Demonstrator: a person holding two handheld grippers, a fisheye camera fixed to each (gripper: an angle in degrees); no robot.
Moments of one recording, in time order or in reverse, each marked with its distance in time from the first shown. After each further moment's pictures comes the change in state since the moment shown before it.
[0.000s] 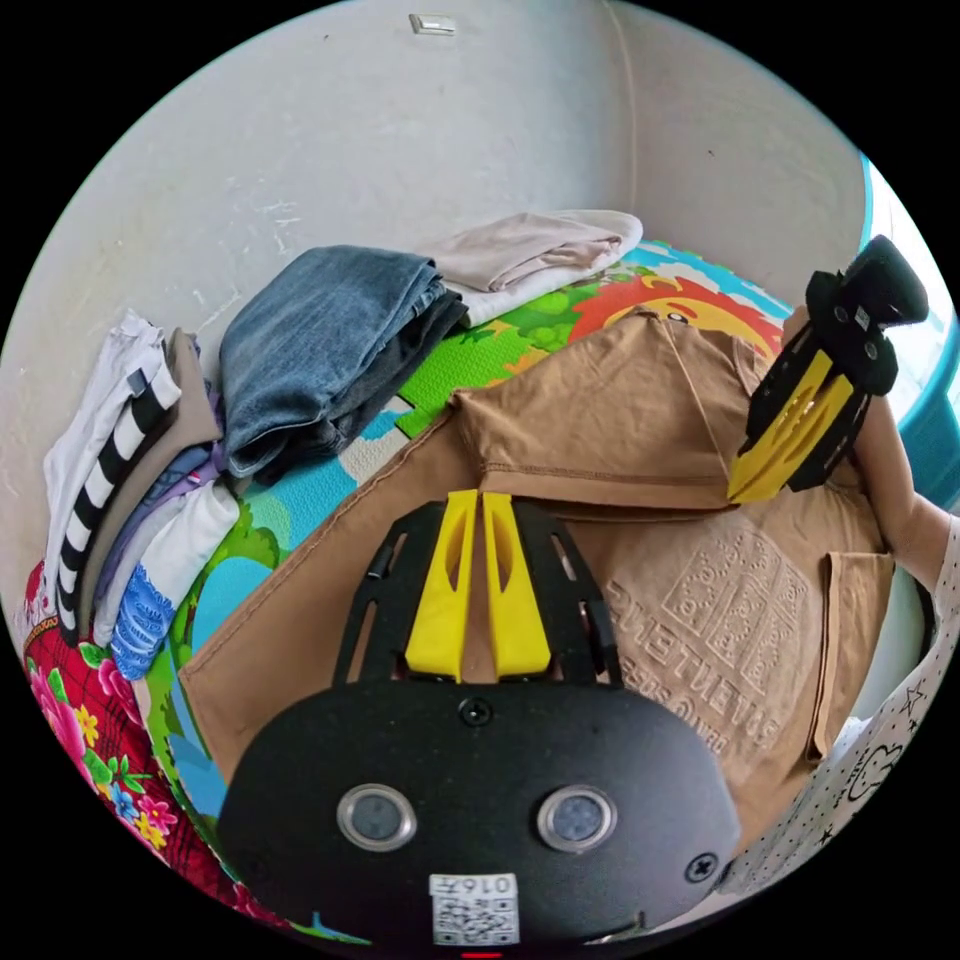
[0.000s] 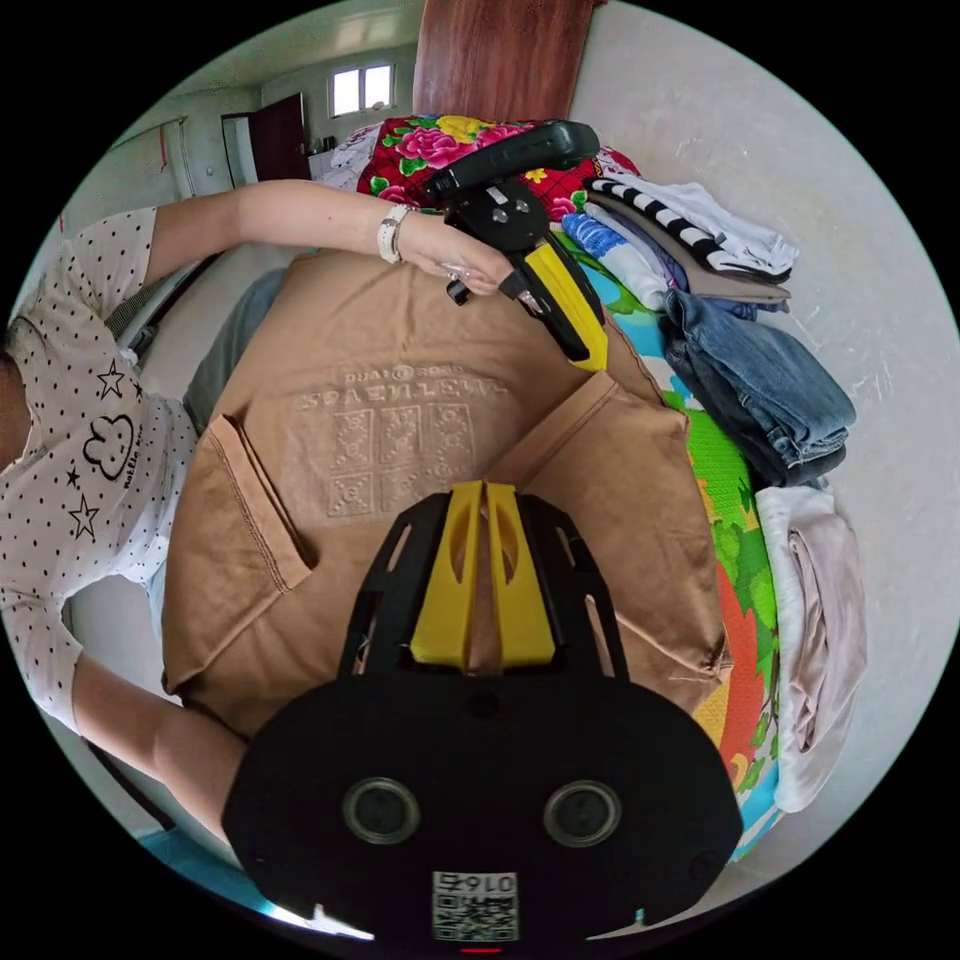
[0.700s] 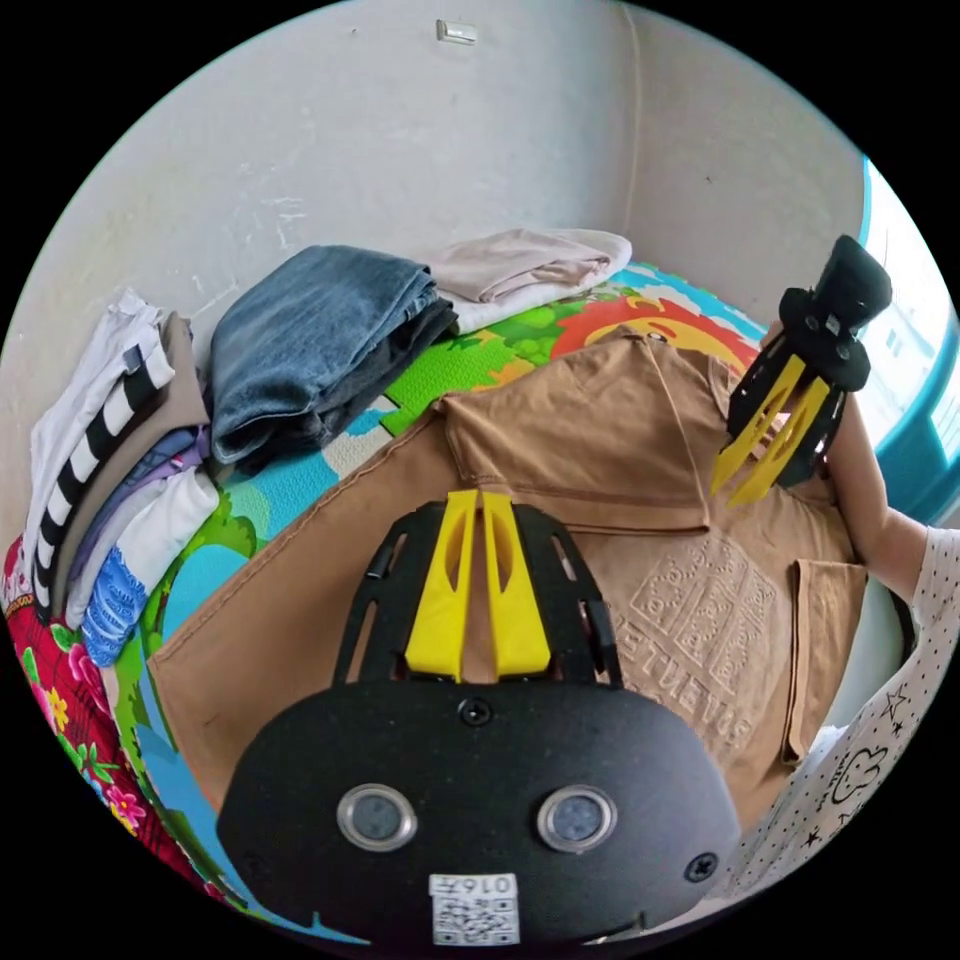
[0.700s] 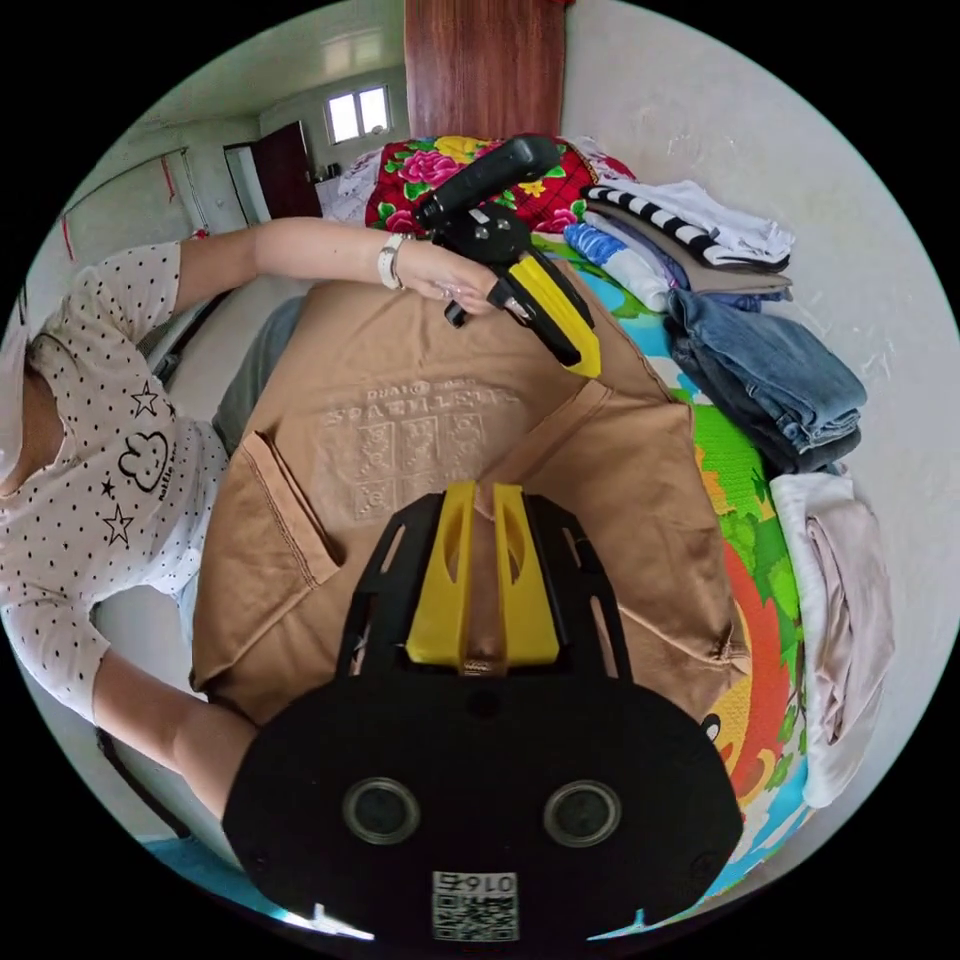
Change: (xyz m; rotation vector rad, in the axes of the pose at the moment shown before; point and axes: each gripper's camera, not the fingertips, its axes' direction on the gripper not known) left arm 0.033 0.071 -0.033 0.052 0.095 -0.049; right arm -0.015 0.052 -0.059 0.045 -0.088 0.034
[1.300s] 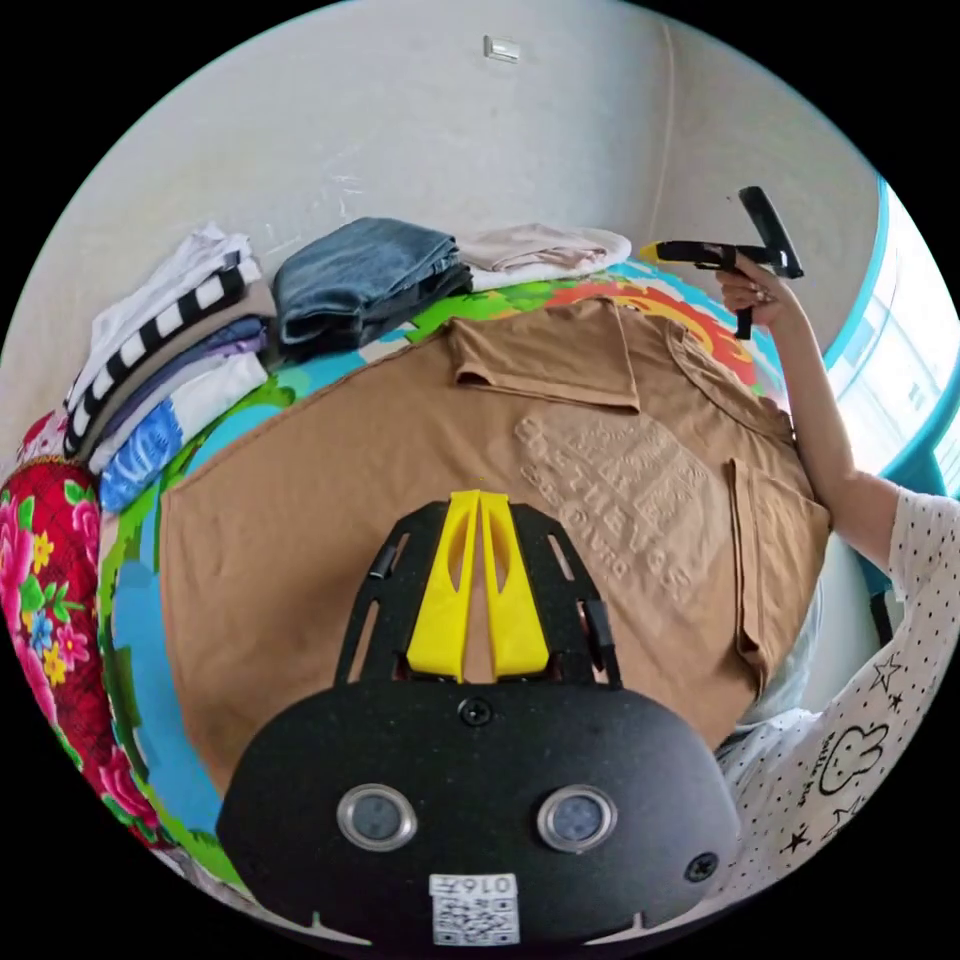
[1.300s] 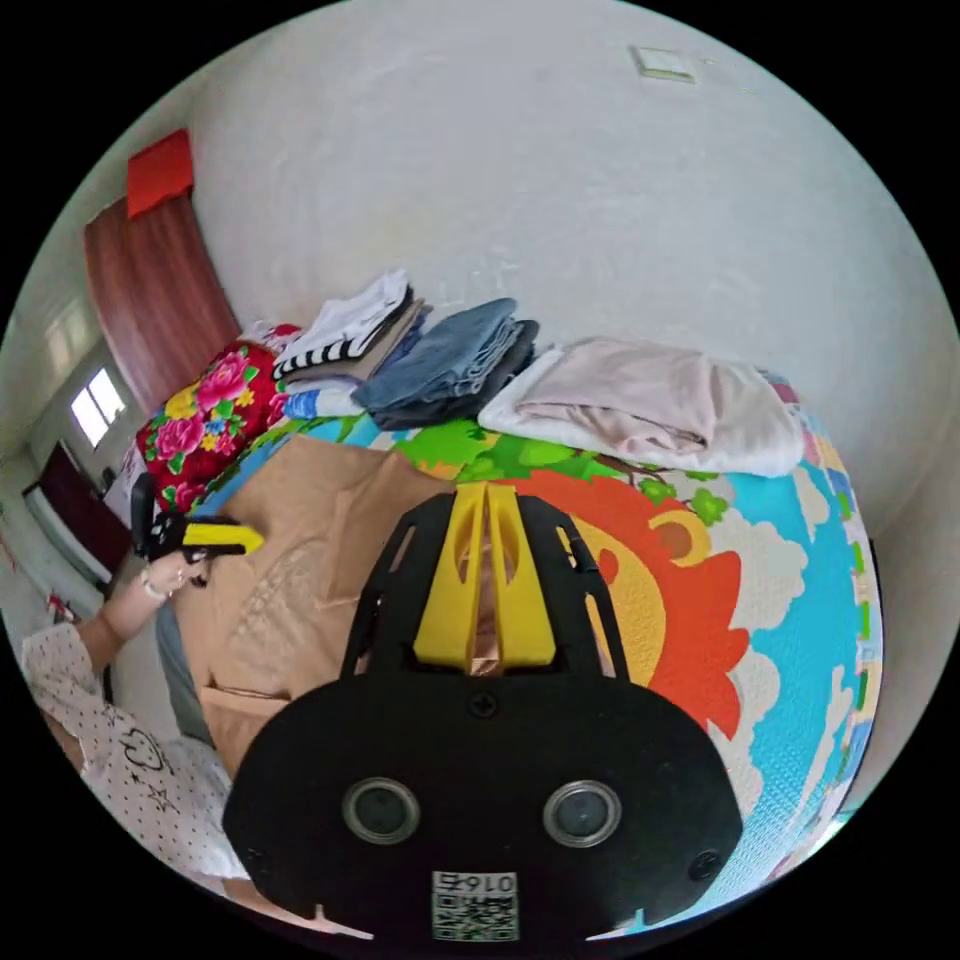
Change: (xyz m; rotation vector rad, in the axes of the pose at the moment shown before) left arm 0.049 0.203 -0.100 -0.015 -0.057 -0.163; right arm 0.002 0.192 -0.178 0.377 0.326 0.830
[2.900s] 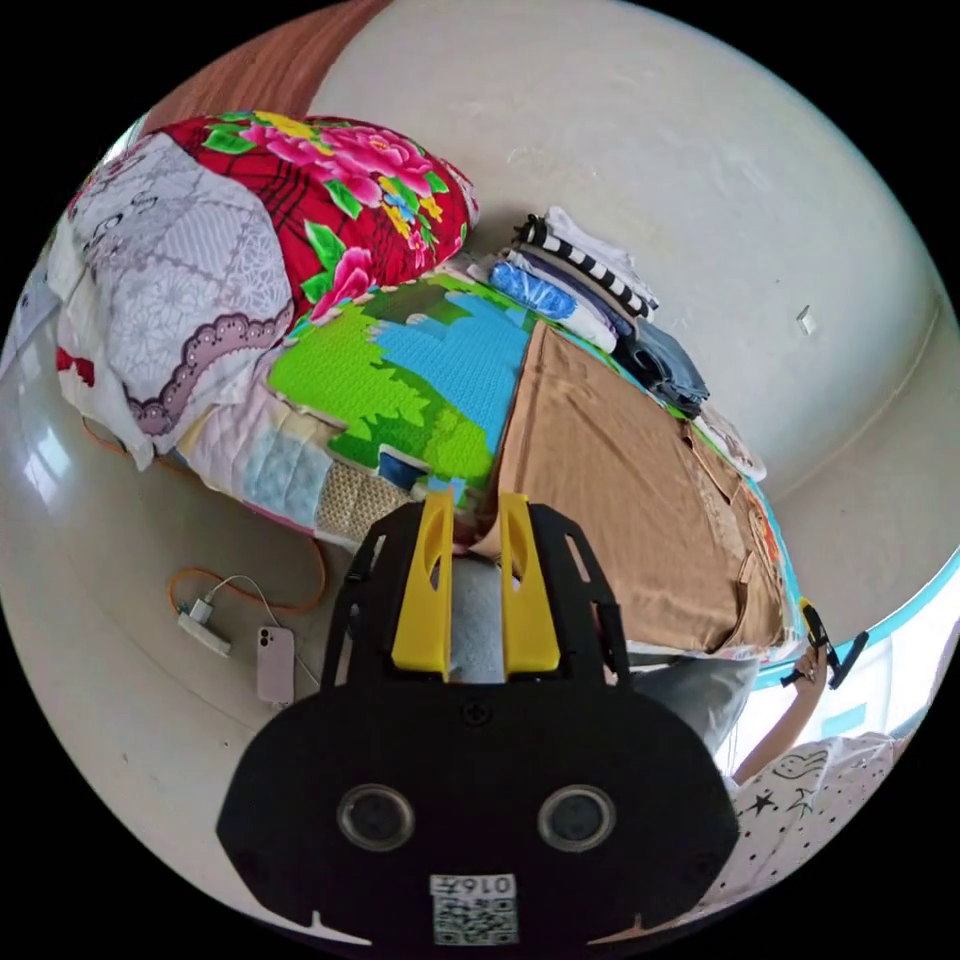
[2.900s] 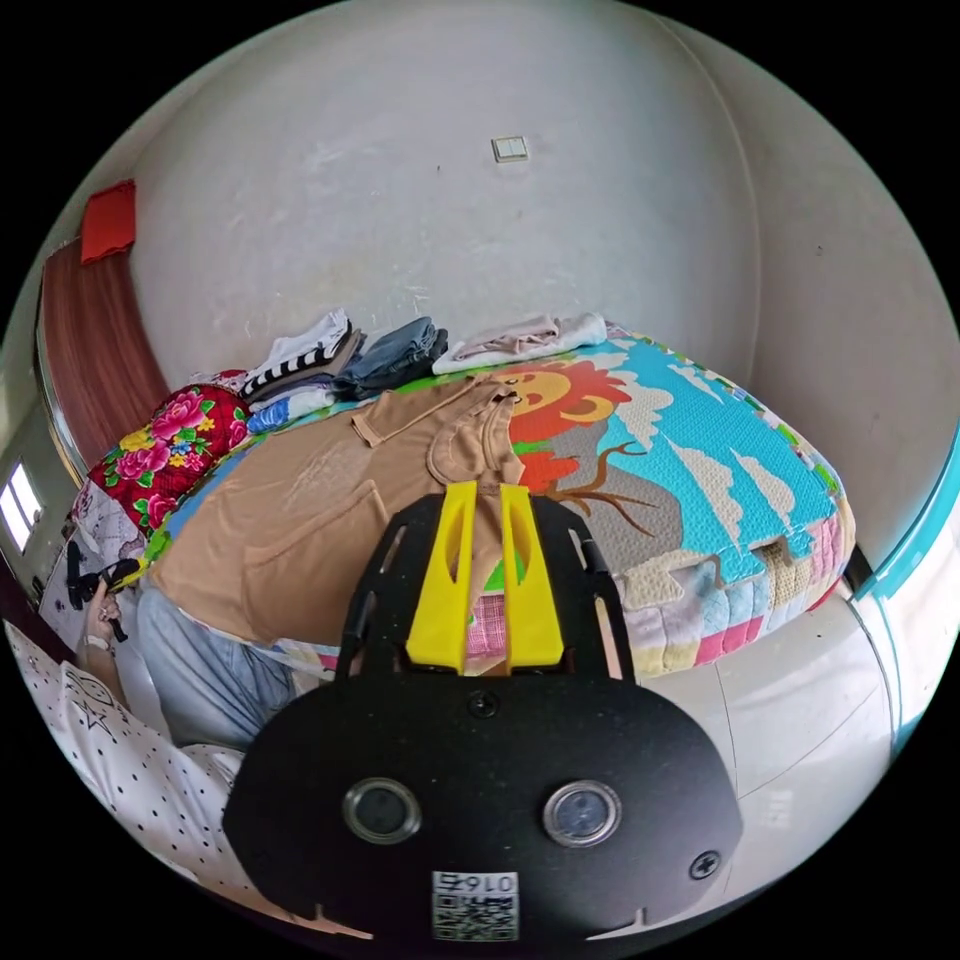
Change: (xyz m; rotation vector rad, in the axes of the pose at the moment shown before) left arm -0.160 0.567 -0.237 0.210 -0.057 -0.858; right arm -0.215 0.410 -0.403 0.210 0.307 0.290
